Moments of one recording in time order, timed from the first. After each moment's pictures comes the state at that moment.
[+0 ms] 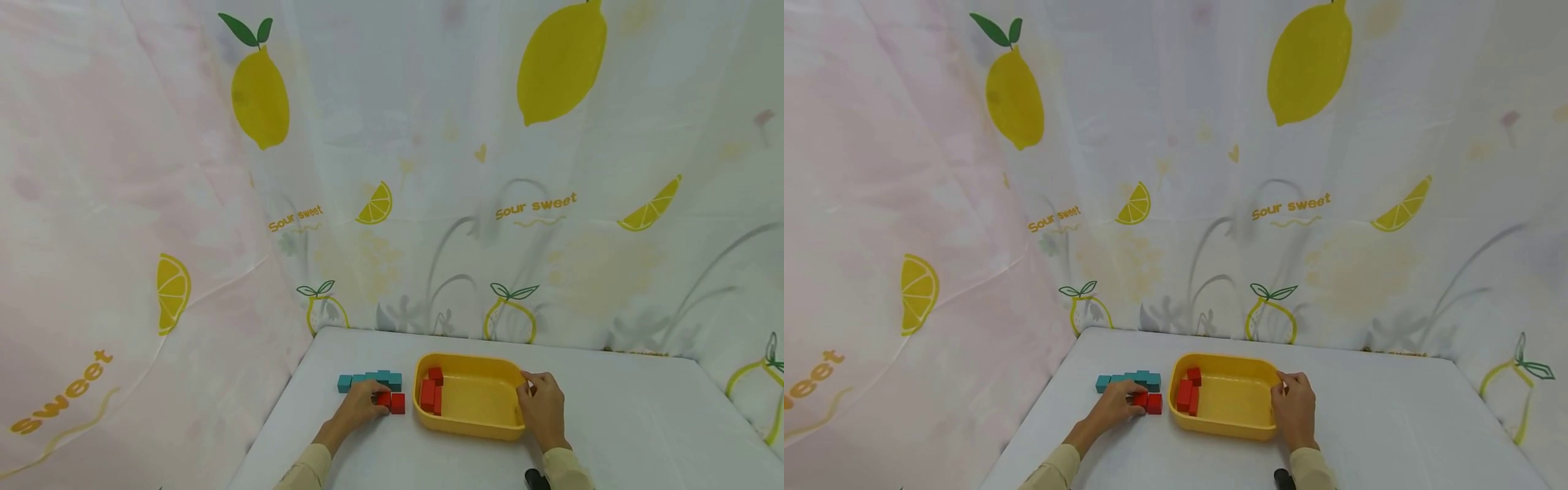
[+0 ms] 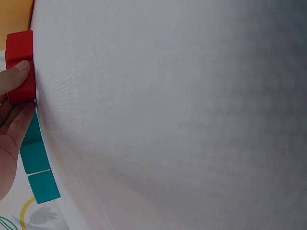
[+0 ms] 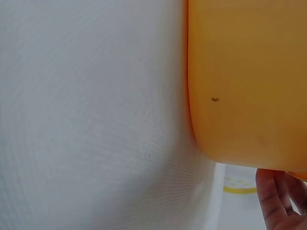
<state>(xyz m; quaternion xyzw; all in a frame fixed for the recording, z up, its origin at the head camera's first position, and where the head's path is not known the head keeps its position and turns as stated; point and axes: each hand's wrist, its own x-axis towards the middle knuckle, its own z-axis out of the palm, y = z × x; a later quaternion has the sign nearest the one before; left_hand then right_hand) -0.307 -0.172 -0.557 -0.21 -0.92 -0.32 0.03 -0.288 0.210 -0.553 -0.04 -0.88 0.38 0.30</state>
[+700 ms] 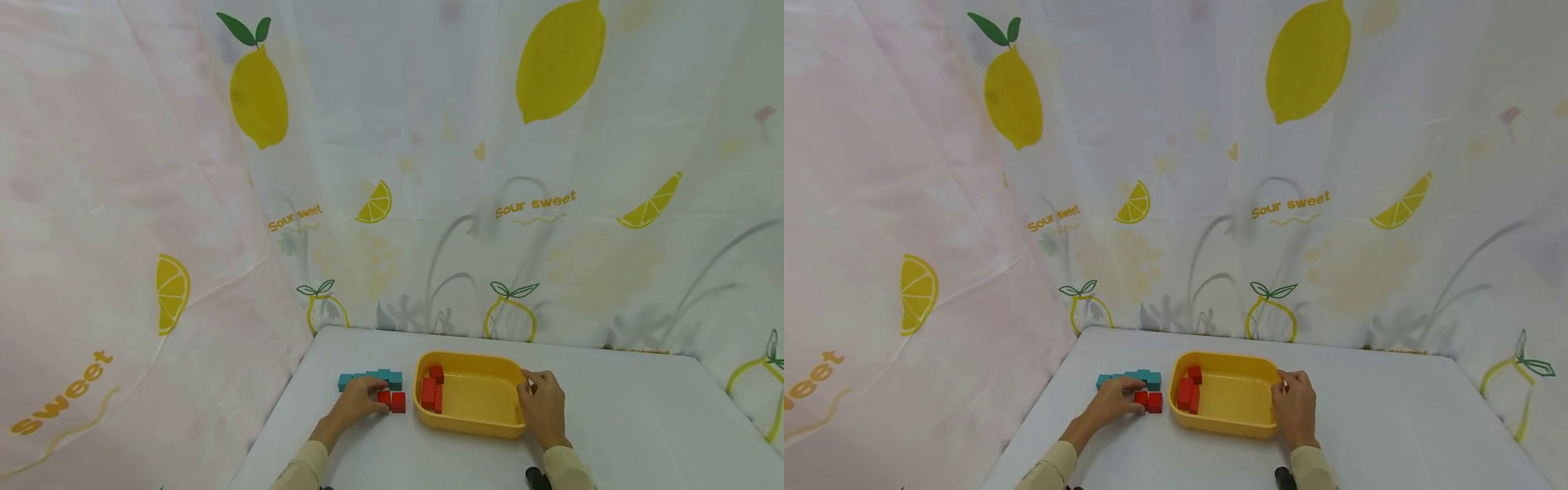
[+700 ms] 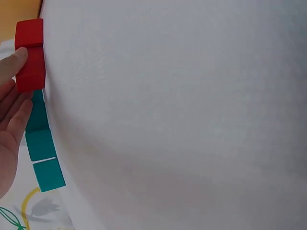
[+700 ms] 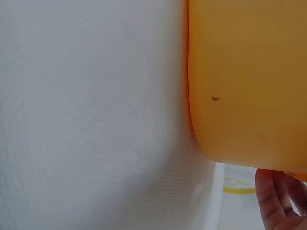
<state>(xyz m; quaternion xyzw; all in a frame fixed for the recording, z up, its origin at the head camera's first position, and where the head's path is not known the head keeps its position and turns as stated) -0.304 -0.178 -0.544 -0.20 -0.91 -0.36 0.02 -0.288 0.210 -0.553 -0.04 -0.87 0.38 0.31</state>
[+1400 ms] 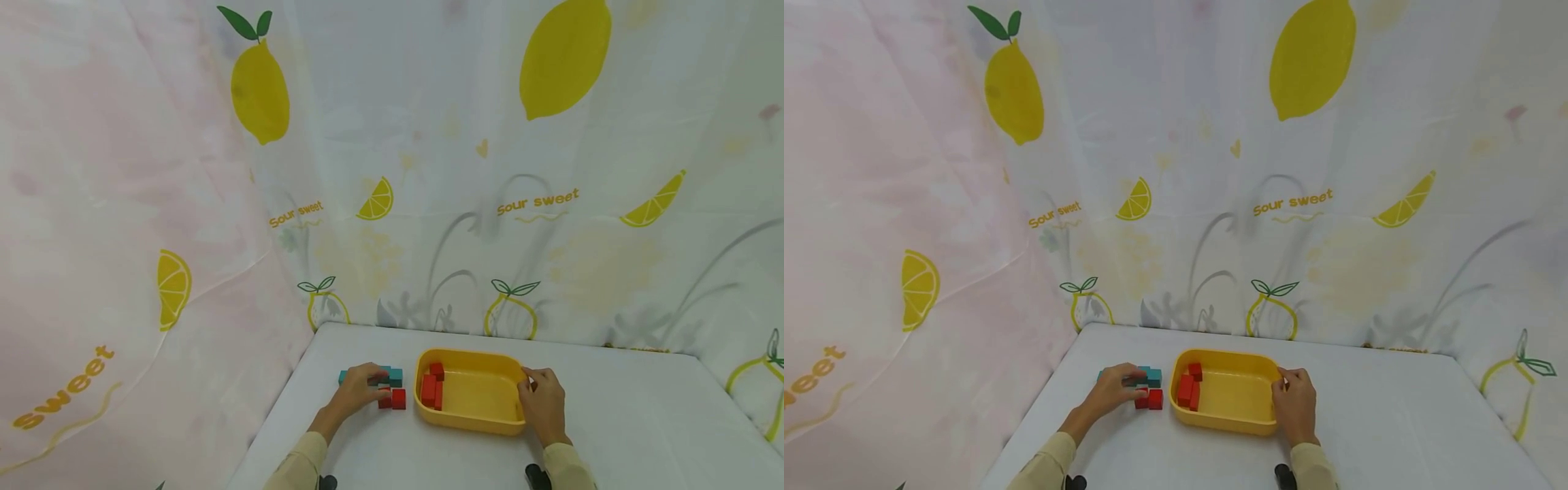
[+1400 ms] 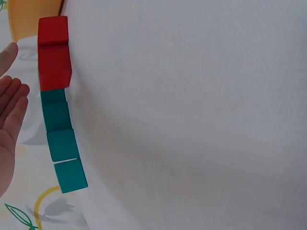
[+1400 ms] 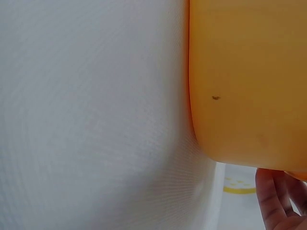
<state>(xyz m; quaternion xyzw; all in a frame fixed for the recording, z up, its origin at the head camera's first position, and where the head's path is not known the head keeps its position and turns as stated) -0.314 -0.179 -0.533 -0.25 -0.89 -0.38 0.07 -0.287 0.209 -0.550 -0.05 -0.88 0.38 0.30</state>
